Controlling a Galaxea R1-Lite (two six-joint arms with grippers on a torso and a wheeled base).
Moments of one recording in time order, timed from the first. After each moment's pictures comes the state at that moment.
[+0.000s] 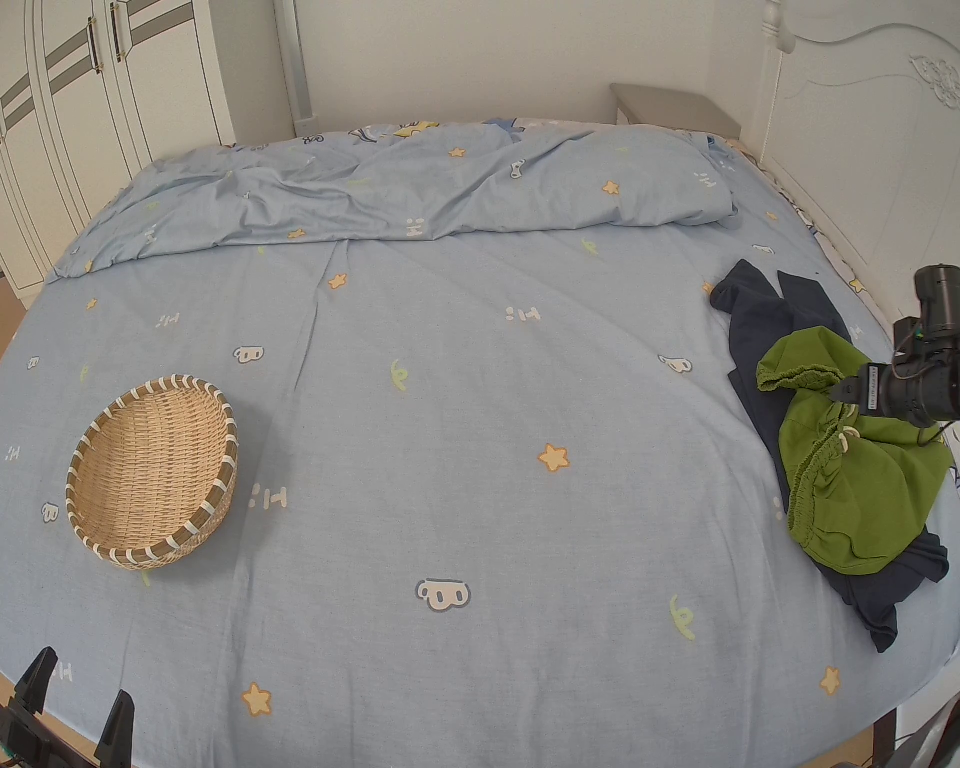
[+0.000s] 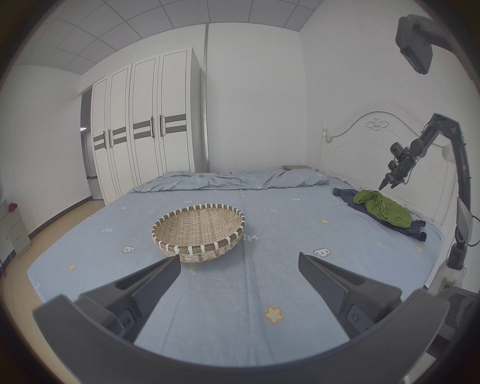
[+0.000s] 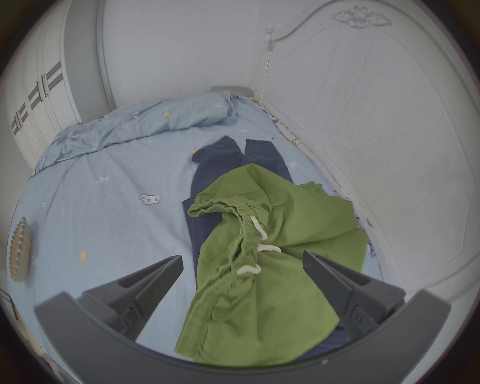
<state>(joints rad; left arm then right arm) -0.01 0.02 -0.02 0.00 -0.03 0.03 -0.07 1.63 -1.09 0.09 -0.18 0.02</state>
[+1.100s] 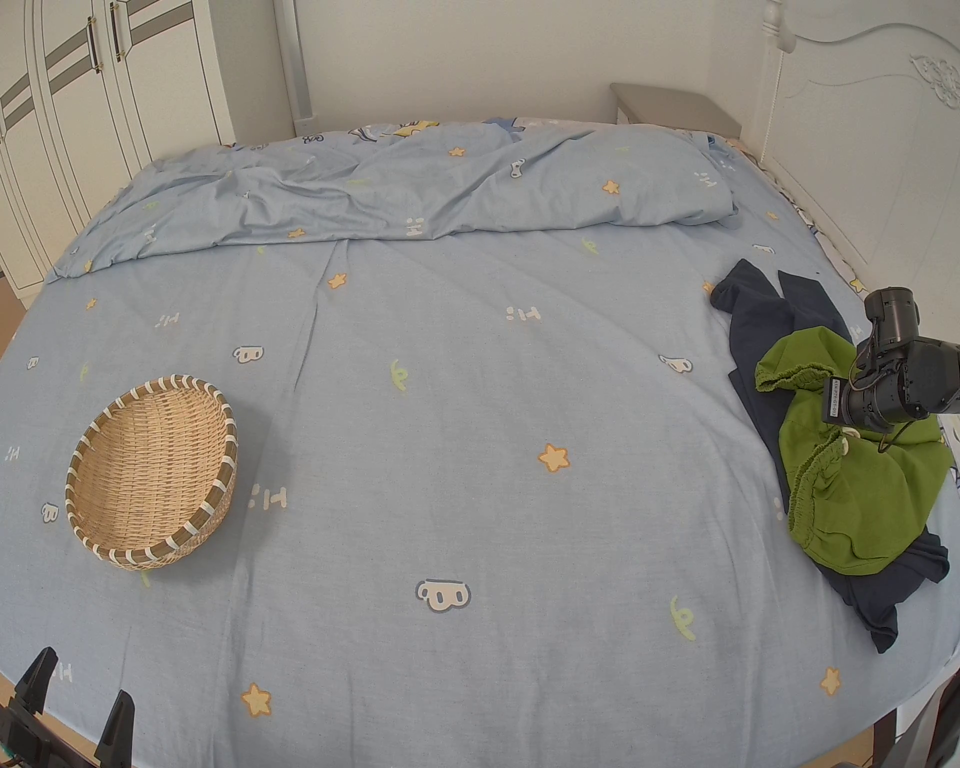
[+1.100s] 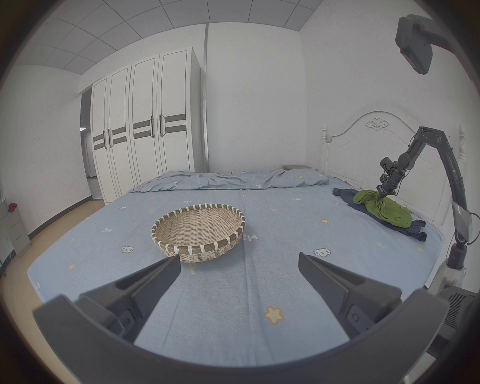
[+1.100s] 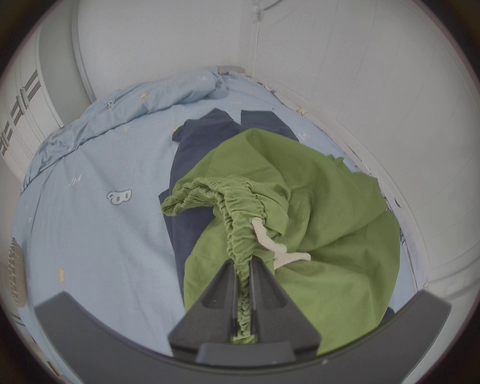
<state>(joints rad) -0.01 0.02 -0.02 0.00 -0.03 0.03 -0.09 1.90 -1.22 0.06 -0.15 0.12</state>
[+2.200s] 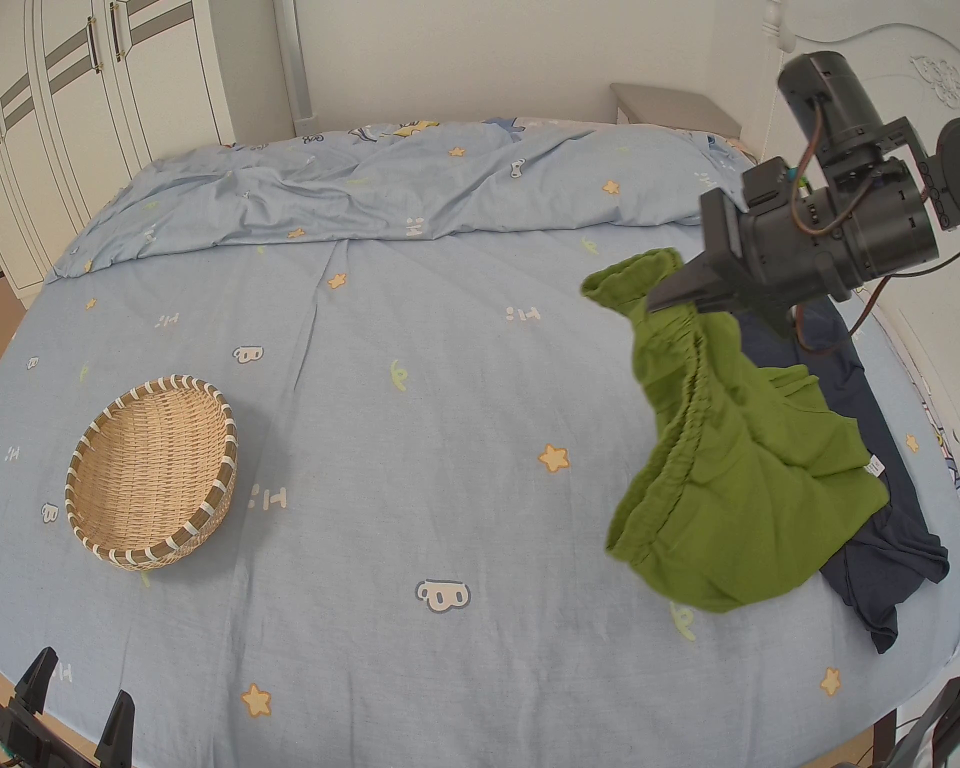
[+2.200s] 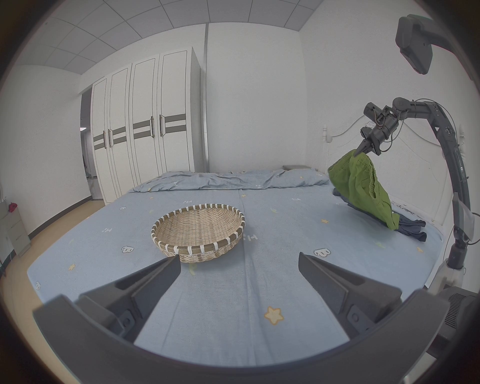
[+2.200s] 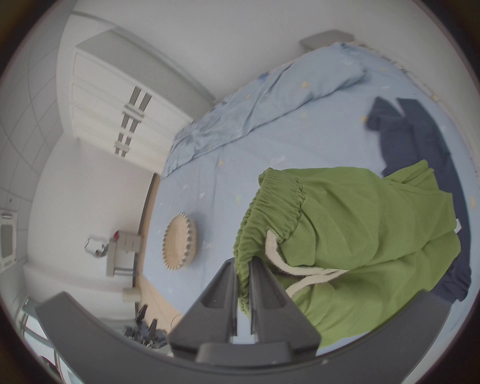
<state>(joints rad) -0.01 0.02 -0.02 0.00 -0.03 0.03 0.54 1.82 -1.98 0.82 0.19 0.52</state>
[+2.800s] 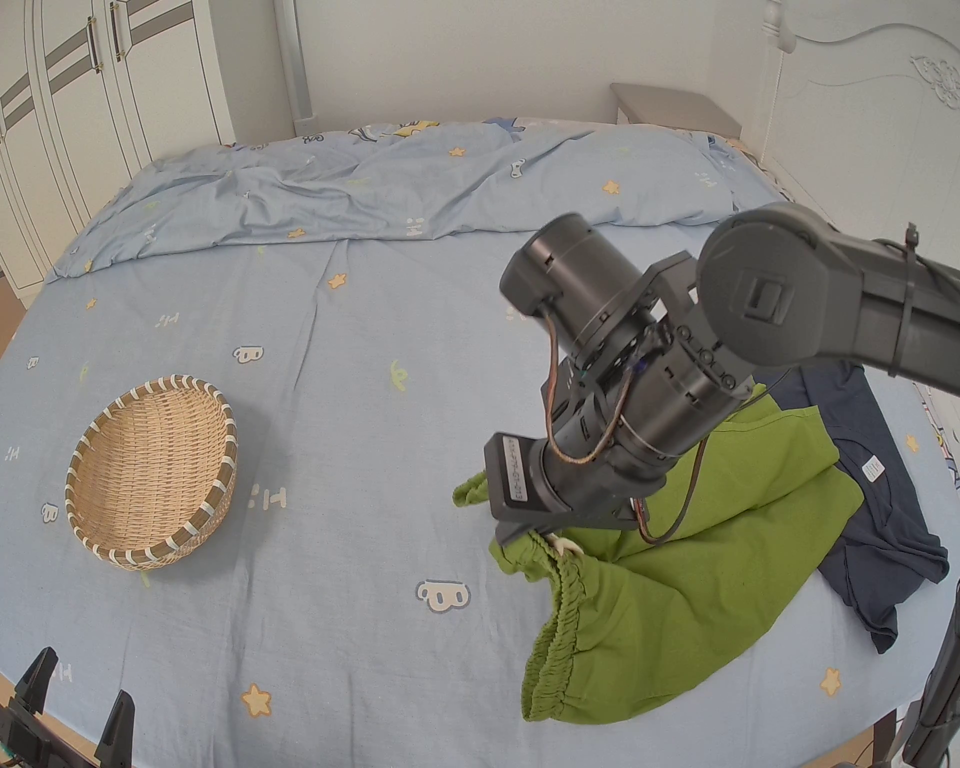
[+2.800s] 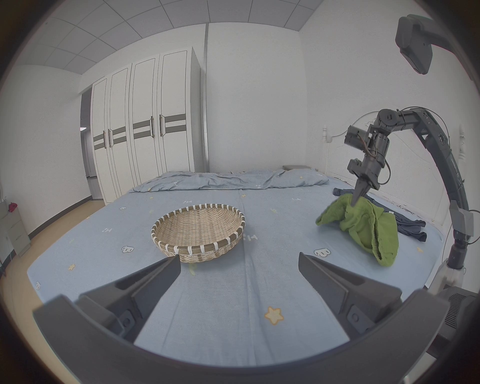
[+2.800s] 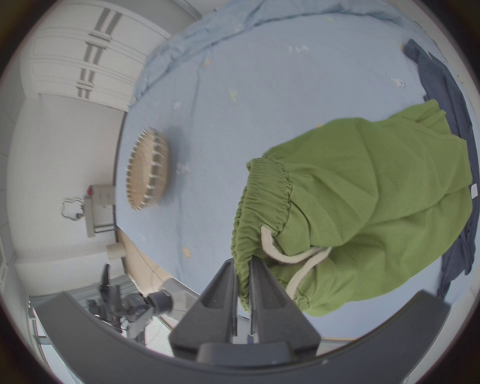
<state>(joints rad) -0.01 0.02 -0.02 0.00 -0.03 0.03 0.83 2.11 -2.00 0.97 0.10 0.65</state>
